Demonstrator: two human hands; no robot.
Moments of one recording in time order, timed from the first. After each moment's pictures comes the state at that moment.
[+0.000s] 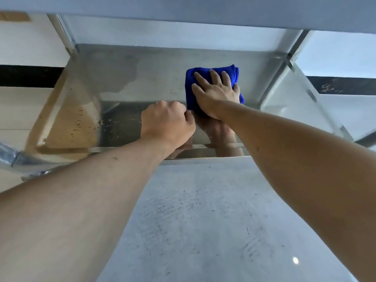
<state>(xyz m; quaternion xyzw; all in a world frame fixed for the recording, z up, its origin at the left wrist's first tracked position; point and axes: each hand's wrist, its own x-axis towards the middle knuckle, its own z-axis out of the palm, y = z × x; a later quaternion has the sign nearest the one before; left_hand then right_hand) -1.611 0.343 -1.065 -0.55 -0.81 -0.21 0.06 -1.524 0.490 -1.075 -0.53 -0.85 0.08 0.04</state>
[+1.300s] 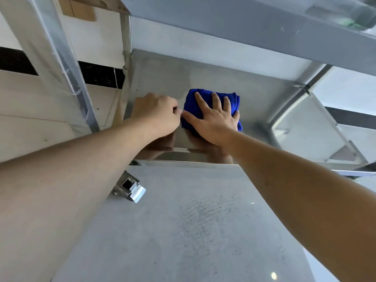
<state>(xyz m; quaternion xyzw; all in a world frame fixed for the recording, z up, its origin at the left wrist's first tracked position) -1.782 0.270 -1.052 -0.59 -0.78 -0.20 0.00 -1.635 0.368 -1.072 -0.52 -0.85 0.06 0.00</state>
